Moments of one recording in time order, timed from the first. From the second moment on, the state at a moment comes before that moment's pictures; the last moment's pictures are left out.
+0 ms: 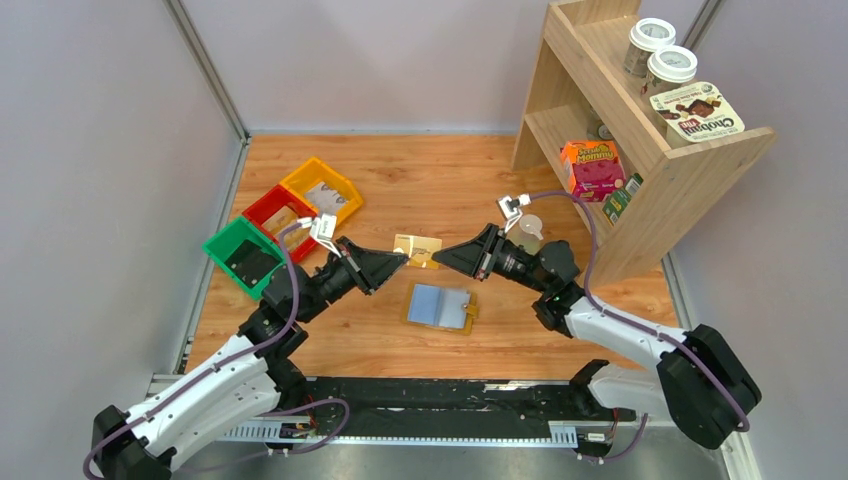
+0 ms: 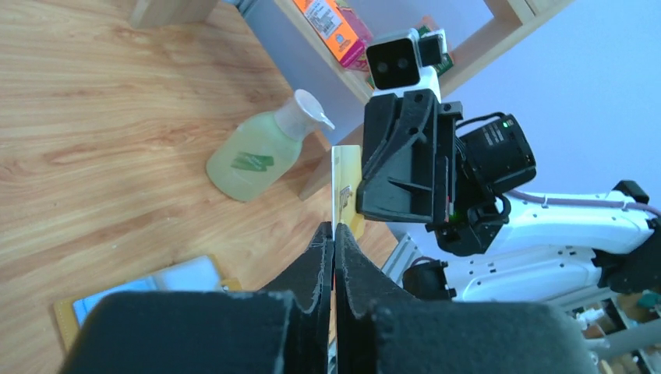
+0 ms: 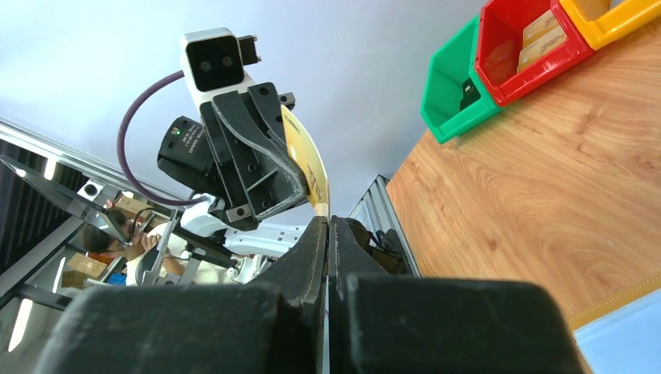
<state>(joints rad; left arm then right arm) -0.73 0.65 0.45 0.30 0.13 -0.80 0.67 1.15 0.47 0.93 -0.53 1.17</state>
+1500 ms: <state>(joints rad) 0.09 1.31 0.65 0.13 -0.28 -0.76 0.64 0.74 0.56 -0.07 -0.21 0.56</state>
